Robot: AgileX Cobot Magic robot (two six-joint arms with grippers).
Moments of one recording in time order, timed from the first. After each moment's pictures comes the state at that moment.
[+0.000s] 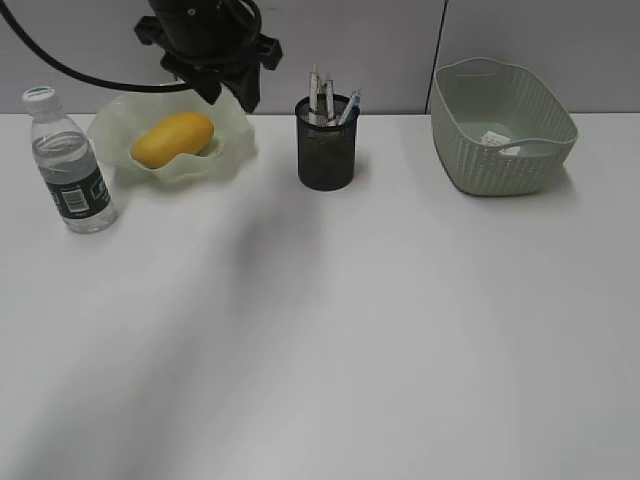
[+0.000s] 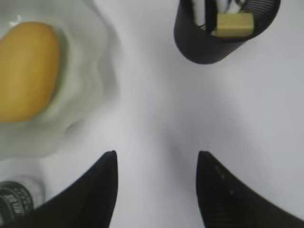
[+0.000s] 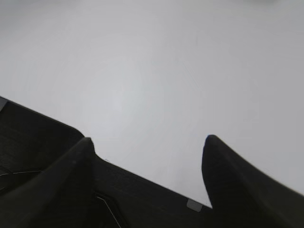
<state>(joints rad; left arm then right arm) -0.47 2.17 -2.11 0.01 1.19 -0.05 0.54 0.35 -0.54 -0.09 1.02 0.10</state>
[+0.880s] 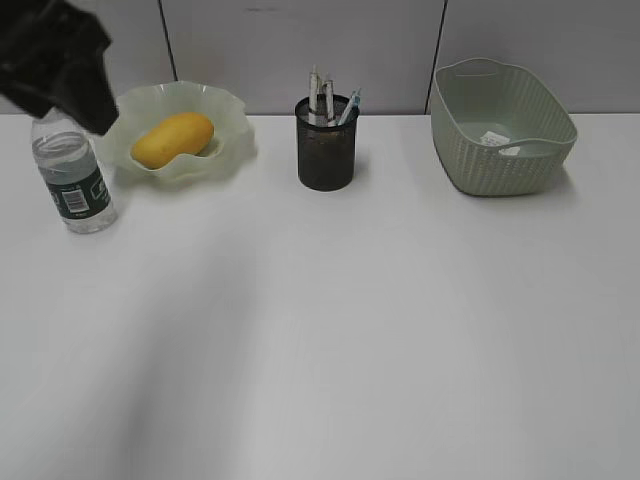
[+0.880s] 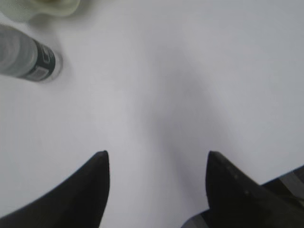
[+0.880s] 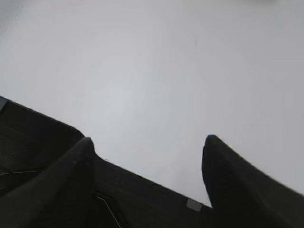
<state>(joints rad) -0.47 1.43 -1.40 0.01 1.22 -0.05 0.54 0.35 -0.54 -0.09 1.02 0.10</state>
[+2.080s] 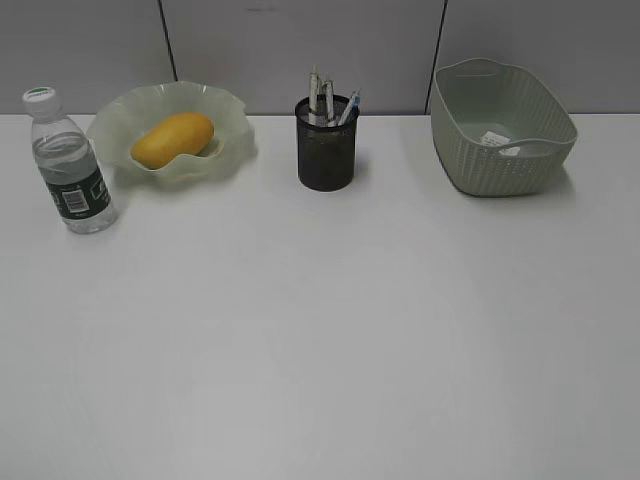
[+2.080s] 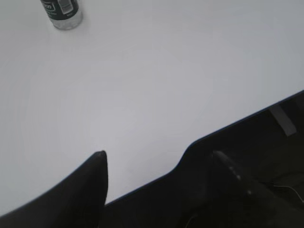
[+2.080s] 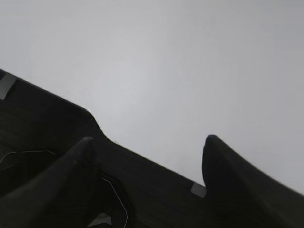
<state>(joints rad) -0.48 0.16 -0.58 0.02 1.22 -0.05 0.54 0.35 -0.51 -0.04 1.04 0.06</state>
